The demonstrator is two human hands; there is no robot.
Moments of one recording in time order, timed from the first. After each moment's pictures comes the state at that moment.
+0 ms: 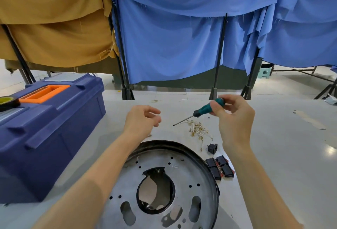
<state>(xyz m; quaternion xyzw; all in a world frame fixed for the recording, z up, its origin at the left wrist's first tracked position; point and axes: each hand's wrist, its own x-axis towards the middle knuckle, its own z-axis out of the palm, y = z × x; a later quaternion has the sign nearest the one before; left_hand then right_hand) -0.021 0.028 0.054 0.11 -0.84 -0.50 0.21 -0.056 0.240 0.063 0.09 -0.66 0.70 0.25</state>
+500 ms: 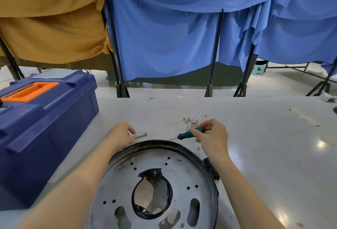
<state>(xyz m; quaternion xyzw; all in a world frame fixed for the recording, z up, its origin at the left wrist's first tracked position) -0.049 -0.042 -0.003 0.18 -0.95 -0.24 0.01 -0.078 0.223 -0.002 0.01 -0.80 0.59 0.10</state>
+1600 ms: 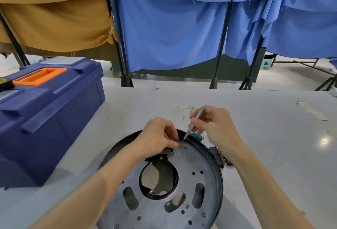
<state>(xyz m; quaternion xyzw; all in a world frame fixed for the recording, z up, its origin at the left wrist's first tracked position) 0.000 0.049 0.018 -0.02 -0.91 -0.41 0.03 -0.039 0.230 0.037 0.21 -0.78 0.59 0.01</state>
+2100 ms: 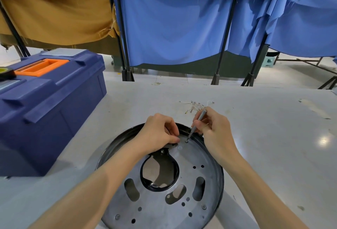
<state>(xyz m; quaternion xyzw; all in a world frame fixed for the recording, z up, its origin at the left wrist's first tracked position) 0.005 0.050 0.011 -0.01 -0.90 -0.43 0.05 -0.020 0.222 0.018 0.21 -0.81 0.54 0.09</state>
